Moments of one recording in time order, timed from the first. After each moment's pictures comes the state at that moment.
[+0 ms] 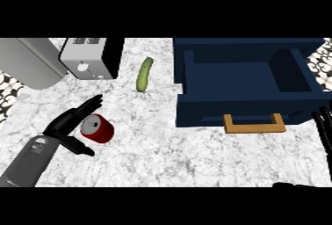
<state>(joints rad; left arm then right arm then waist) -0.54 0.38 0.00 -0.38 -0.25 -0.53 -0.78 0.20 -0.05 -0.22 -2.08 -0.06 0.18 0.08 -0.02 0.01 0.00</state>
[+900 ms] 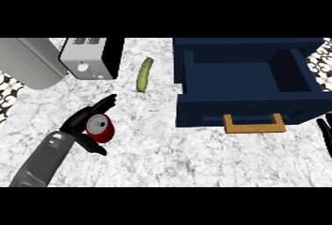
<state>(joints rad) -0.60 0.31 -0.04 -0.30 -0.27 -0.50 -0.81 0.26 -0.04 -0.22 -2.16 -0.09 0.19 0.12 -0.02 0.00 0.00</state>
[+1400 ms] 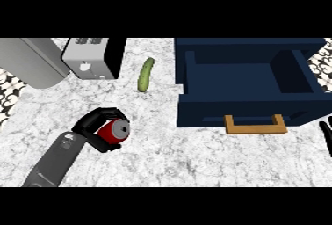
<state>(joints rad) -0.59 0.25 -0.06 -0.35 -0.24 -0.54 -0.79 0.28 -0.04 -0.24 -2.13 -0.10 0.21 0.07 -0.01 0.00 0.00</state>
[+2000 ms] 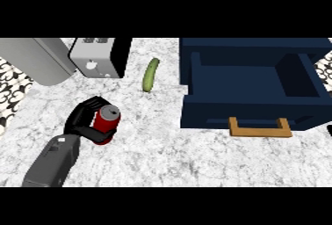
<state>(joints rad) -0.54 0.23 0.17 -0.42 -0.01 -0.33 -0.66 0.30 -0.03 -0.26 -2.17 -0.10 0.20 0.08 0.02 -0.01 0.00</state>
